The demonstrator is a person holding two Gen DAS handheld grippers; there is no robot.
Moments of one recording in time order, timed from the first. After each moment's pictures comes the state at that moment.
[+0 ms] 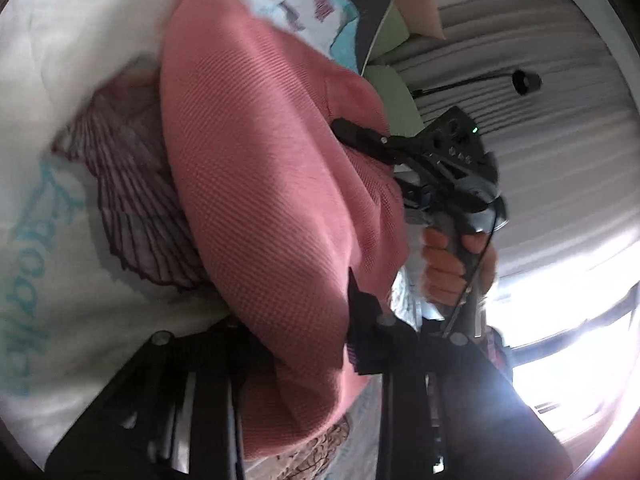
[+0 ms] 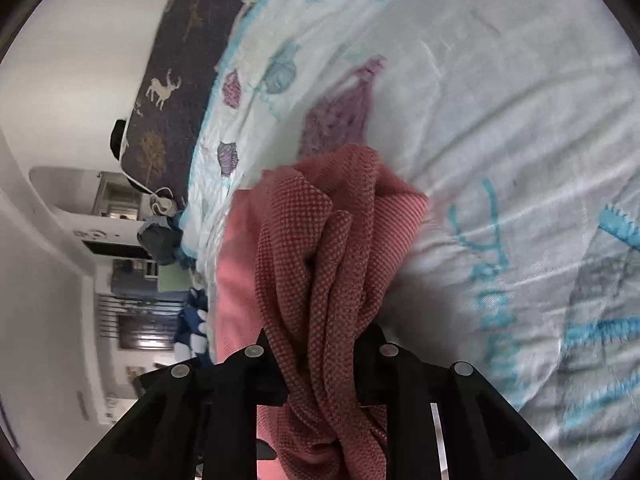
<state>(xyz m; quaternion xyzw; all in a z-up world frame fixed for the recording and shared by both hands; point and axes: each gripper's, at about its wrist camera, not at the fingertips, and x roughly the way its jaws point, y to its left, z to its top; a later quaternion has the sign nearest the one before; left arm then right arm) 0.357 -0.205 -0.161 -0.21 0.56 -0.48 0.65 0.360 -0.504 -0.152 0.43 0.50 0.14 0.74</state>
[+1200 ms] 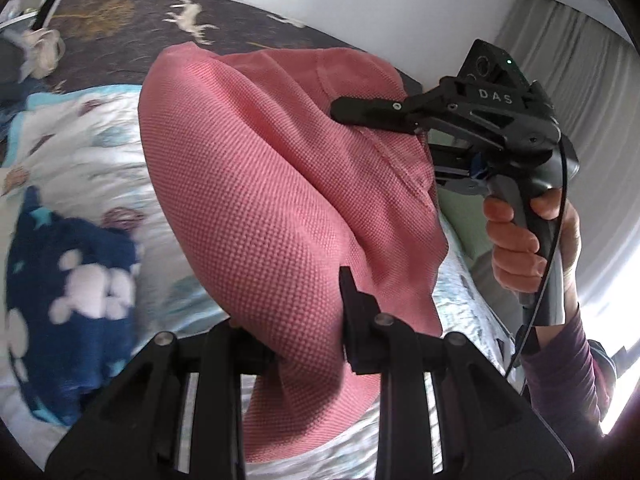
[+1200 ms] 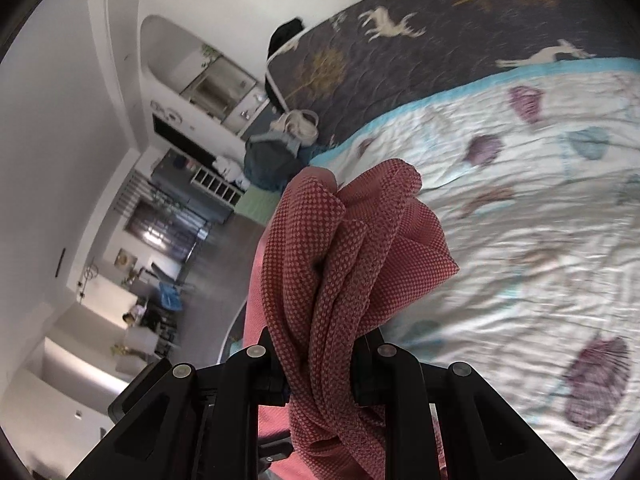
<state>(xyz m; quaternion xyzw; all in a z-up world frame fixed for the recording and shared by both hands) 0.317 0.080 0.027 -0.12 0.37 -0.30 0.87 0.403 -0.156 0.082 0.26 0.44 0.33 0.79</state>
